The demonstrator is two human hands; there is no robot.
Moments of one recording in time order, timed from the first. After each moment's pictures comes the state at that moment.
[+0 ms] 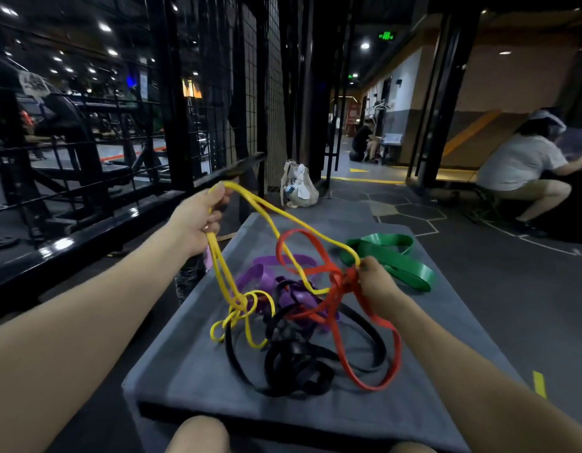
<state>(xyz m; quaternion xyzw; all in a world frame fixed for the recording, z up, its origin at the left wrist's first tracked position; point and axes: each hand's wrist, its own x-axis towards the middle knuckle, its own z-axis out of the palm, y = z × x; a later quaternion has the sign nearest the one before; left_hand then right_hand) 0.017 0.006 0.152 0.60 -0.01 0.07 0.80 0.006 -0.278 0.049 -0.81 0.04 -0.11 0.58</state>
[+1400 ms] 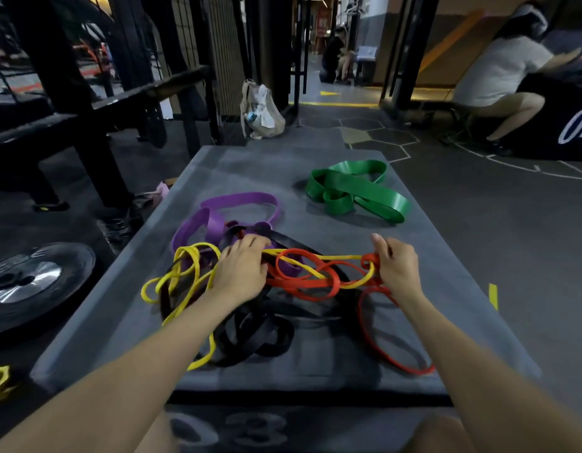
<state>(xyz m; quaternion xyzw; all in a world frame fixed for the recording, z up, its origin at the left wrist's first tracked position) 0.045 -0.123 -0.050 0.97 -0.16 0.11 0.15 0.008 -0.379 -0.048 -0.85 0.14 -0.23 0.46</state>
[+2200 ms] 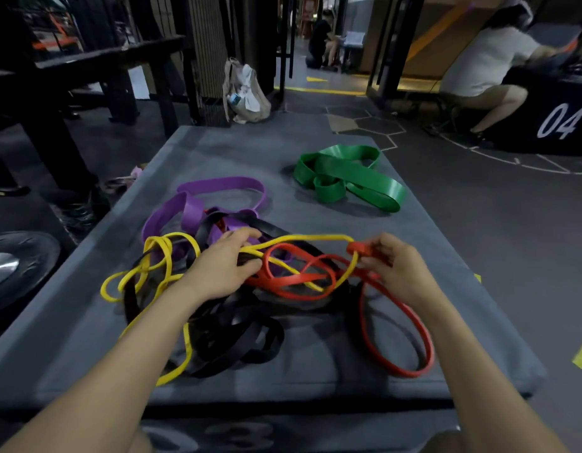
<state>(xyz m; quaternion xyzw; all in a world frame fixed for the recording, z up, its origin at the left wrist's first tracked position) 0.051 -0.111 -0.051 0.93 -0.19 -0.01 0.32 -0.008 -0.389 -0.056 -0.87 0.00 -0.12 0.48</state>
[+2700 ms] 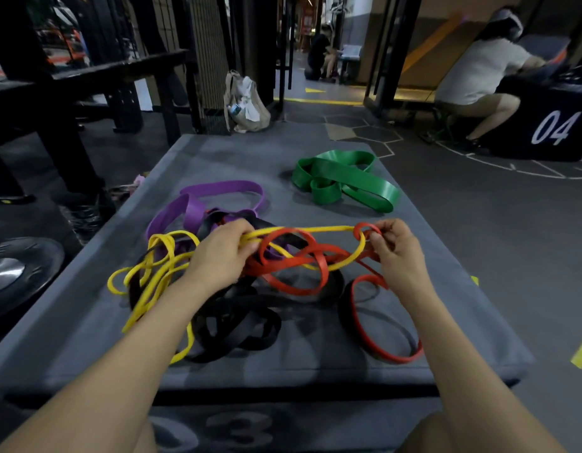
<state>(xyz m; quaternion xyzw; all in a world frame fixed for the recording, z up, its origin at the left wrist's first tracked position) 0.040 -0.119 -0.038 0.94 -0.18 0.12 0.27 -0.020 -0.375 -0.042 -0.80 0.07 -0.23 0.55</state>
